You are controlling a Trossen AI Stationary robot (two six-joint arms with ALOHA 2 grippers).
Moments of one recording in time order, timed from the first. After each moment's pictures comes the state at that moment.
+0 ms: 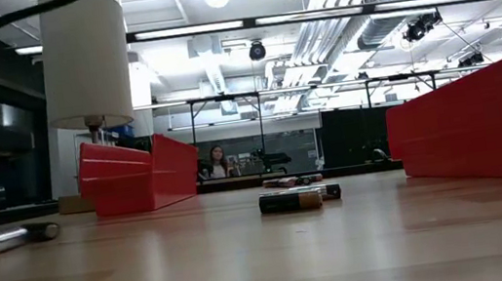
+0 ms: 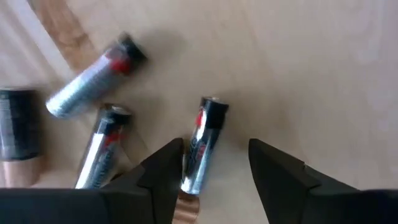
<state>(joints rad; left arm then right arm) -0.67 1.58 0.78 -0.60 0.04 -0.18 -0.46 0.97 1.03 -0.32 -0.25 0.47</state>
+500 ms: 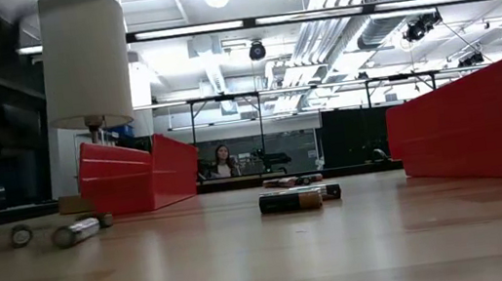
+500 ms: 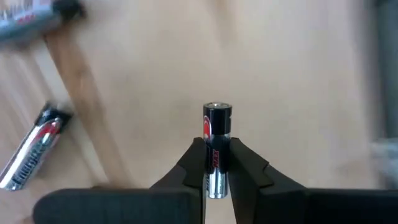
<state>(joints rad) -0.58 1.46 0.82 -0.59 0.22 -0.29 -0.46 0.97 1.03 -0.32 -0.25 0.47</state>
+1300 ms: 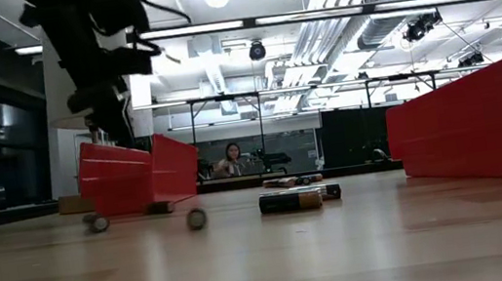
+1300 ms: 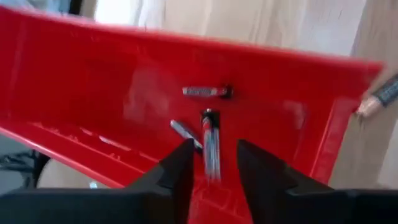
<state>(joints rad) 0.22 1.32 0.86 -0.73 -0.33 0.09 -0.46 0.97 1.03 -0.30 -0.20 0.50</state>
